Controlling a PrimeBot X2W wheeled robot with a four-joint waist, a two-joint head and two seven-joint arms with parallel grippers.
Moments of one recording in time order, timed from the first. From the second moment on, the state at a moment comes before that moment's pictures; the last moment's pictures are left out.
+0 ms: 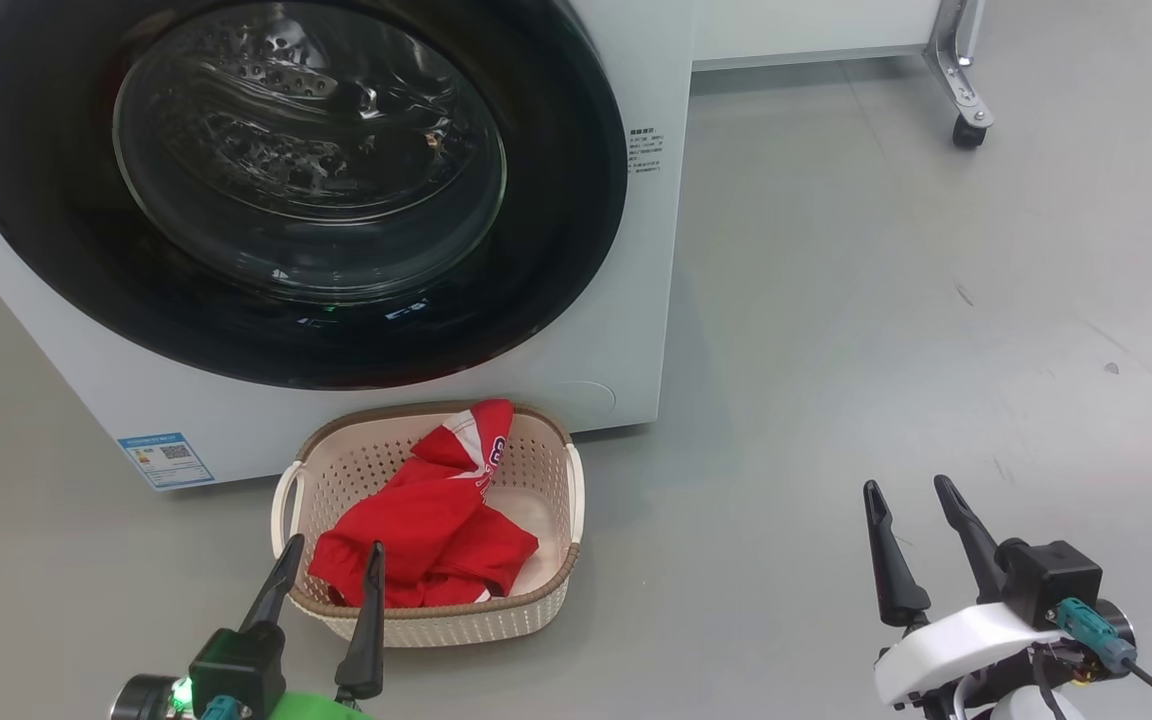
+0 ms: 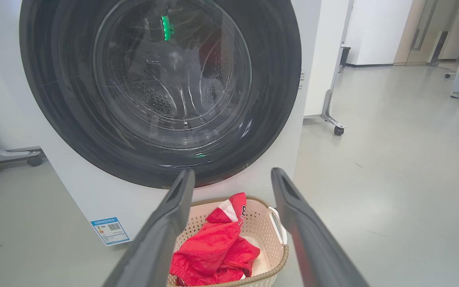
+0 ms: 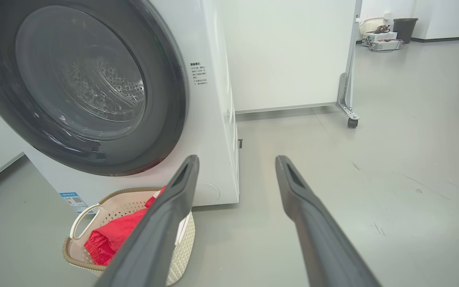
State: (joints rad) left arm 0.06 0.09 -0.29 0.14 -0.32 0.07 -0.23; right arm 0.00 -0.10 0.23 0.26 0.38 0.02 -0.25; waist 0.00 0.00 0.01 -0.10
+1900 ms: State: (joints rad) left arm 0.09 0.07 -0.28 0.19 -0.50 0.06 -0.20; right arm 0.11 -0.09 0.21 0.22 0.54 0.02 -0.21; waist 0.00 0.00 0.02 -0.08
